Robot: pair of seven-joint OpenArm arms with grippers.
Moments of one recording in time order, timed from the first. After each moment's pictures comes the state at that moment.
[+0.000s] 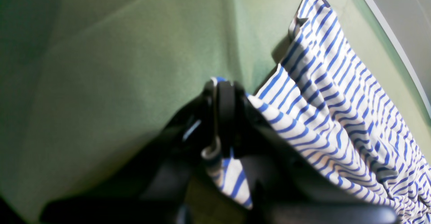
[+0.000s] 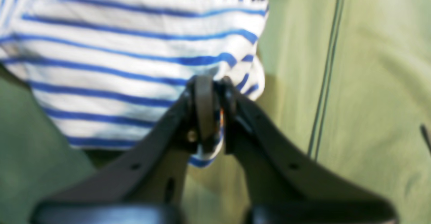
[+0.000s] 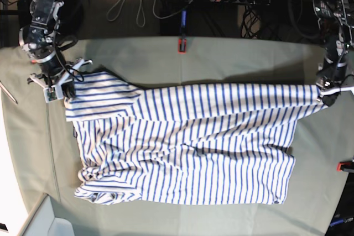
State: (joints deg) left arm 11.9 -17.6 -23.0 77.9 -51.4 0.3 13.2; right arm -9.4 2.9 30.9 78.1 -18.3 39.0 -5.1
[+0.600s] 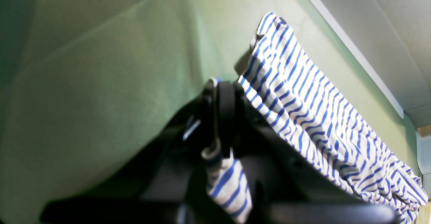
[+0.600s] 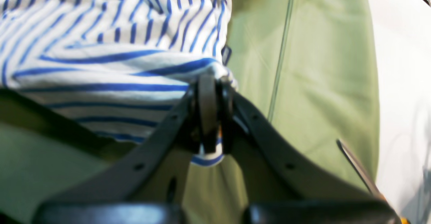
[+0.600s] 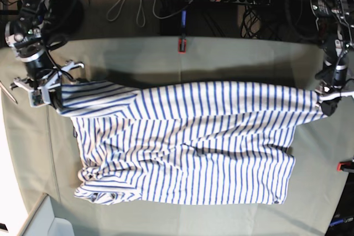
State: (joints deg) left arm 13.5 -15.9 -23.0 85.5 -51.4 0.5 12.9; right arm -15.5 1.9 31.2 98.2 -11.1 39.0 -12.6
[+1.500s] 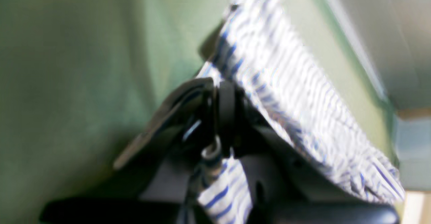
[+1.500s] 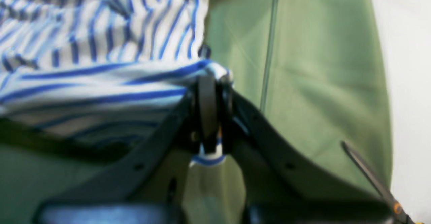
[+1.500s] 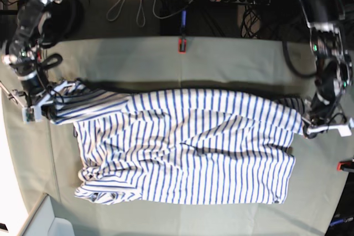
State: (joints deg) left arm -5.7 -16.1 -20.4 69.0 -50.0 1.3 26.8; right arm -4.2 3.8 34.9 85.7 -10.3 39.4 -15.6
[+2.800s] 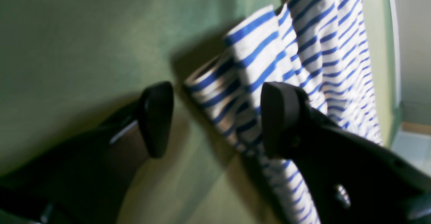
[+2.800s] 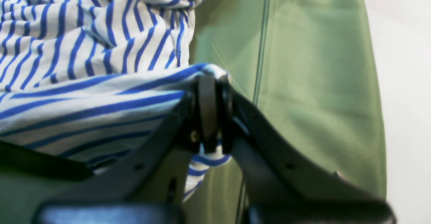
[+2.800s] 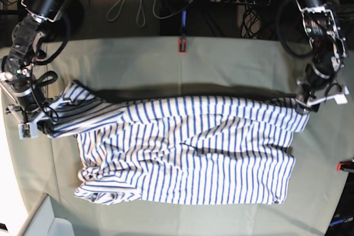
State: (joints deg) left arm 0.2 -10.7 -30.2 69.7 -51.4 1.2 32.9; right arm 1.2 5.6 34.8 81.8 -10.3 39.5 -16.0
